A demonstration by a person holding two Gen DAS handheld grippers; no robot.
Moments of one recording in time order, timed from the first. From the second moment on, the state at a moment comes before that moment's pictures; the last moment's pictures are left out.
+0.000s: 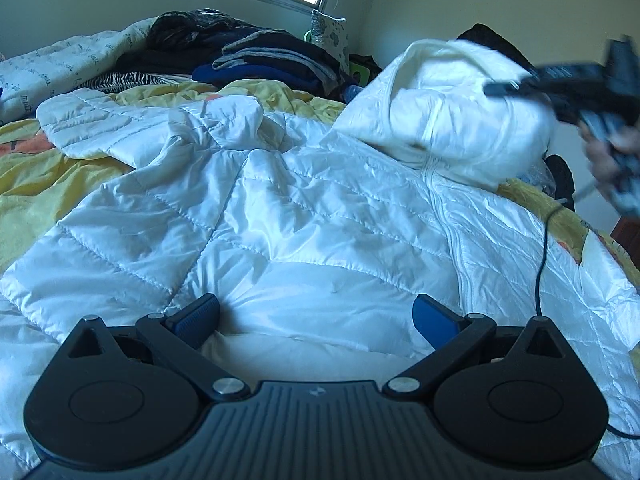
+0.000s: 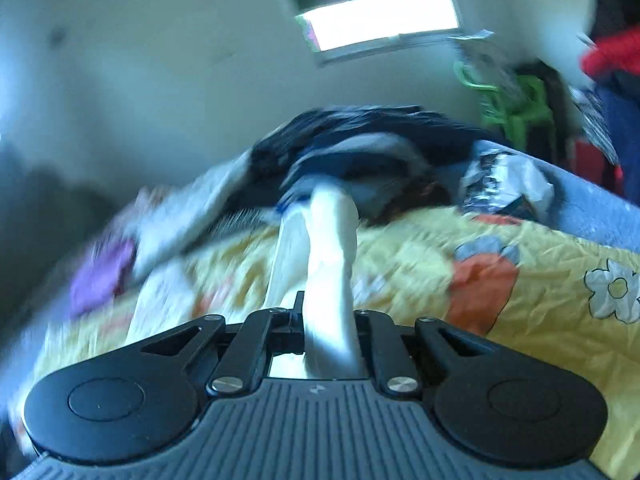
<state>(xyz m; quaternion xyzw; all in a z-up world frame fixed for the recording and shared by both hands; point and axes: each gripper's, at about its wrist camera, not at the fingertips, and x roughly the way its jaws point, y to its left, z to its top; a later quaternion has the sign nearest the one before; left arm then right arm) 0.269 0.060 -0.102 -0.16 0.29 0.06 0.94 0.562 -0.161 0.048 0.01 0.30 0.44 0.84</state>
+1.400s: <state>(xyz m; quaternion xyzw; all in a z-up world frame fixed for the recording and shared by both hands) 0.432 0.072 -0.074 -0.27 0.41 0.02 0.87 0.491 -0.248 -0.069 0.37 0.46 0.24 0.77</state>
